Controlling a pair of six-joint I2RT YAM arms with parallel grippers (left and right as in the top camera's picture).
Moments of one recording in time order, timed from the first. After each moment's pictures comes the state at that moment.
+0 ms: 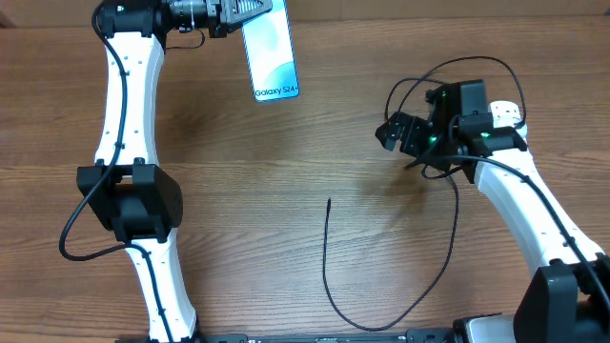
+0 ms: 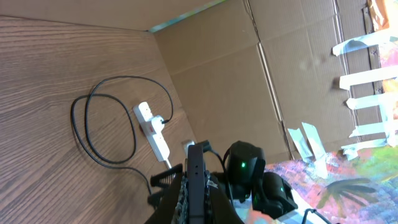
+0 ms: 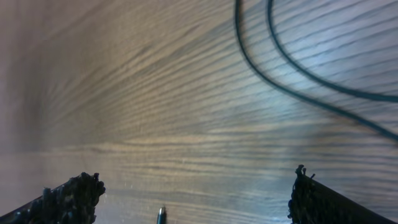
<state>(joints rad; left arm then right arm) 0.01 2.29 2.41 -0.77 1.36 -0.52 0.14 1.57 1.12 -0.60 -0.32 0.46</state>
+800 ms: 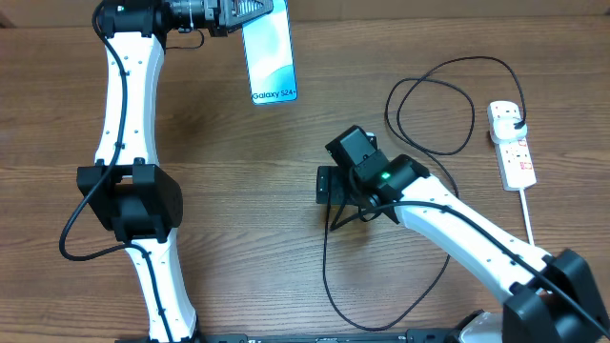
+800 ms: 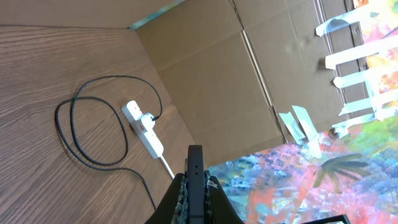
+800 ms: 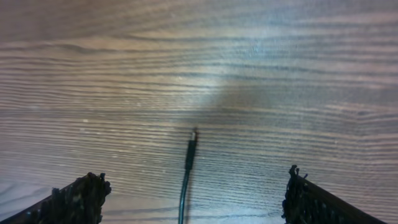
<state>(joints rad) 0.01 2.29 2.41 -0.76 1.44 -0.45 0.65 1.61 1.12 -0.72 0.05 0.69</state>
